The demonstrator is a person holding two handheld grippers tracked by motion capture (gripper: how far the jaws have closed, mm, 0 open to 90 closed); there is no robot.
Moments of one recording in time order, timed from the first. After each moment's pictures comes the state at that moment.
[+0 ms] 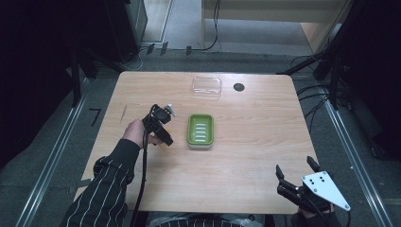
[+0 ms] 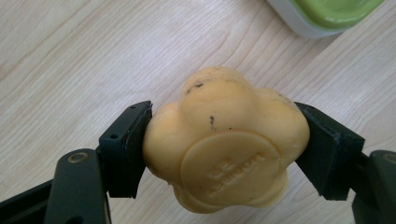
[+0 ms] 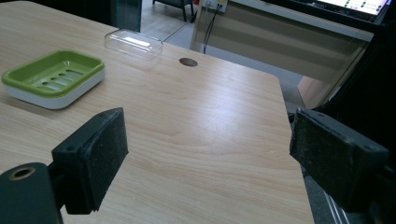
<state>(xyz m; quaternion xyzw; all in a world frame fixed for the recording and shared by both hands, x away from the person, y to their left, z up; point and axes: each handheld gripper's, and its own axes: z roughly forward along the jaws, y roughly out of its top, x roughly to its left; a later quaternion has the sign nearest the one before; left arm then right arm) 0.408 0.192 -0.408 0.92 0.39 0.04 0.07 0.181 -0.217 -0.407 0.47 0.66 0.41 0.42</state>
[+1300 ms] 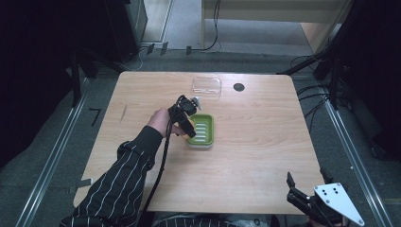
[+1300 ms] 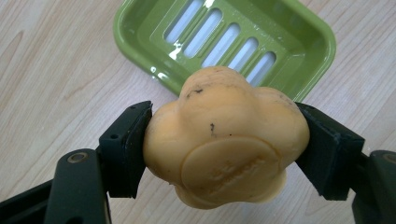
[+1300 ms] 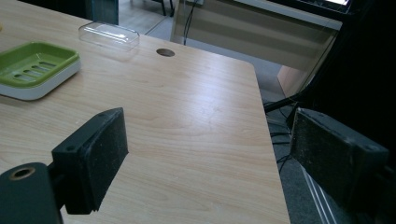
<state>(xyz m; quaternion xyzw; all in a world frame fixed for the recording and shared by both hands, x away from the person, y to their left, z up) 0.433 0.119 -0.395 0.94 0.32 0.04 0.09 0.159 -0.233 -0.408 0.50 0.64 0.39 0.43</state>
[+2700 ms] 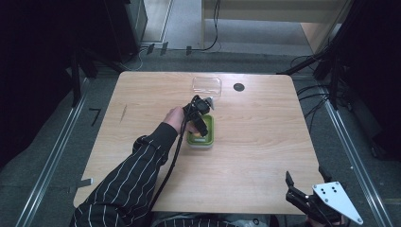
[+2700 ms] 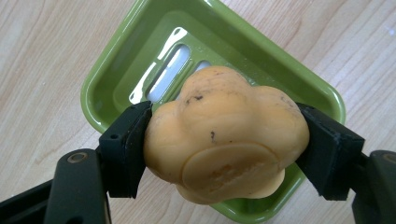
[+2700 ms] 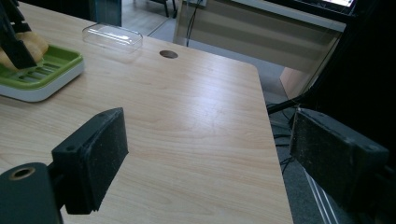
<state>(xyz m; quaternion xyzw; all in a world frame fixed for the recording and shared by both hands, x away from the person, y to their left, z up) 0.457 0.084 -0.421 0.95 0.31 0.03 0.08 0.161 -0.231 -0.408 0.50 0.64 0.39 0.43</state>
